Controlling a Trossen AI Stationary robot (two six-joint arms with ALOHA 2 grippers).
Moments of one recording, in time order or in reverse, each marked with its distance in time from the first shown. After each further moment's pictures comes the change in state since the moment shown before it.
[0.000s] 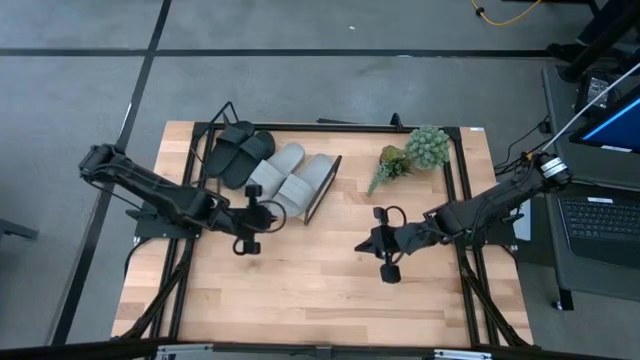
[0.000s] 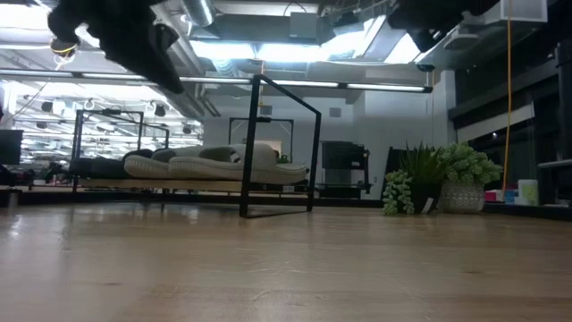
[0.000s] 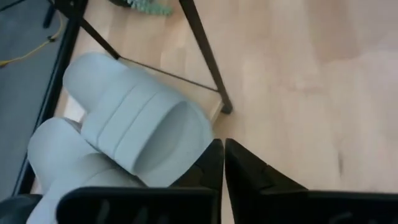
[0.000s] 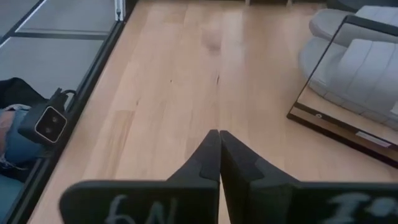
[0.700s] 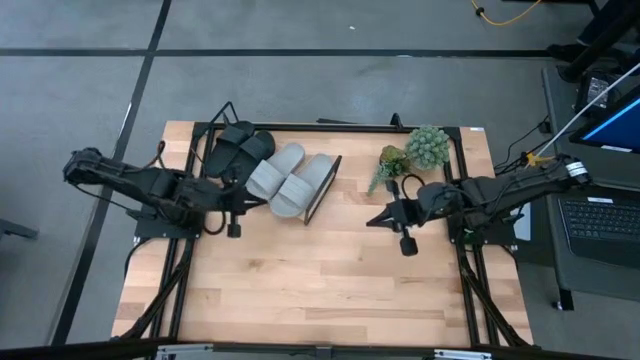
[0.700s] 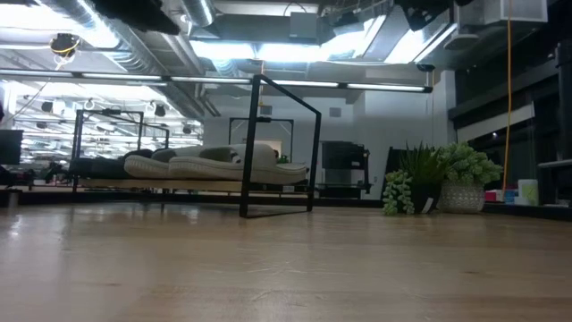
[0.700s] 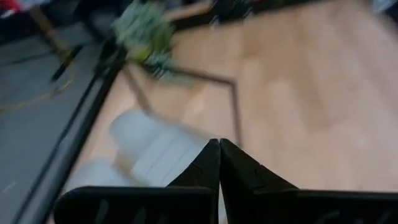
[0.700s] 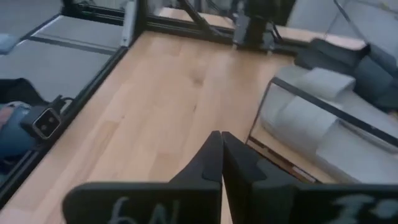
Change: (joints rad) left arm 0.082 -0.348 -0.033 0.035 0.065 0.132; right arm -0.204 -0.247 -0.017 -0.092 -0.194 -0.274
